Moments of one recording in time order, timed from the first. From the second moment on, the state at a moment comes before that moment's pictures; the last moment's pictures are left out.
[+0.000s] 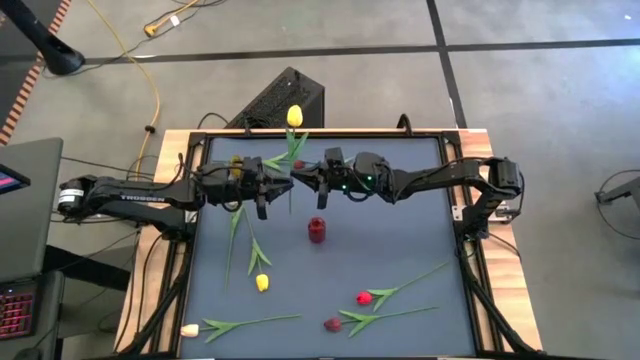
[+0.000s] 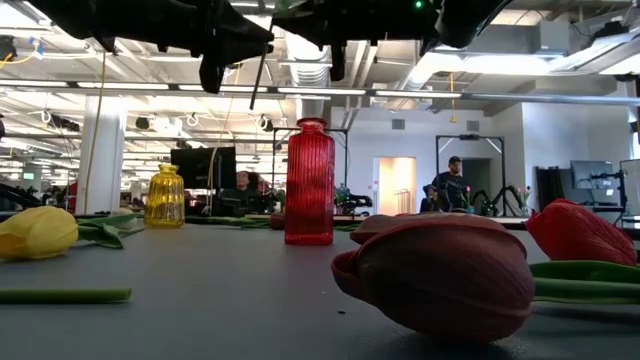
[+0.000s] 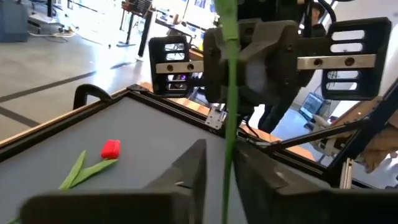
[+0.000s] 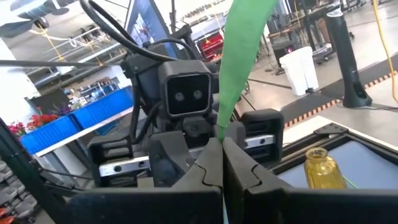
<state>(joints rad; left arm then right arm) 0.16 1.02 0.53 0.46 -0.03 -0.35 -0.12 1.71 1.12 0.71 0.00 0.44</state>
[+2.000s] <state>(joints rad) 0.87 0.58 0.39 0.13 -0.06 -0.07 -0.12 1.62 1.11 0.35 -0.09 0.38</state>
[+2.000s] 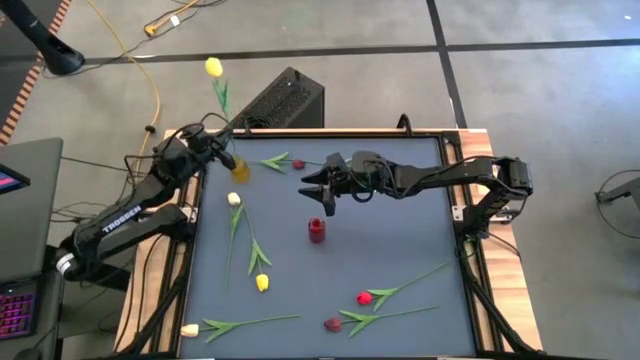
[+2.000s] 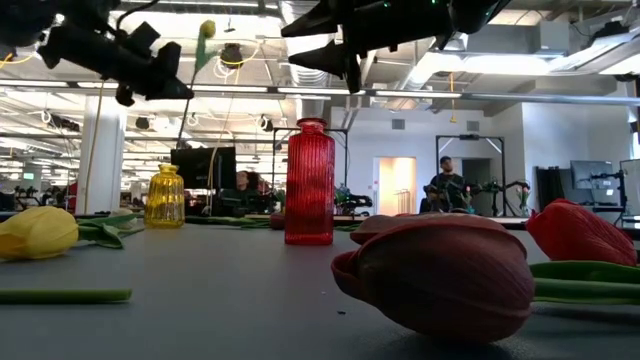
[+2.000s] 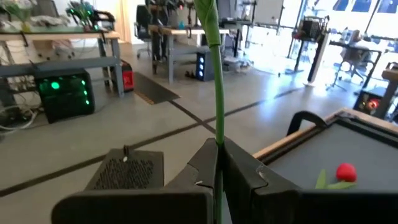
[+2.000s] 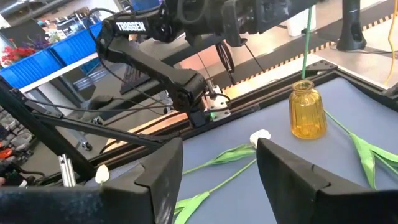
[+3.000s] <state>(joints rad) 0.88 0.52 0.27 0.14 -0.09 -0.06 -0.13 1.62 1.11 0.35 -0.09 0.39</state>
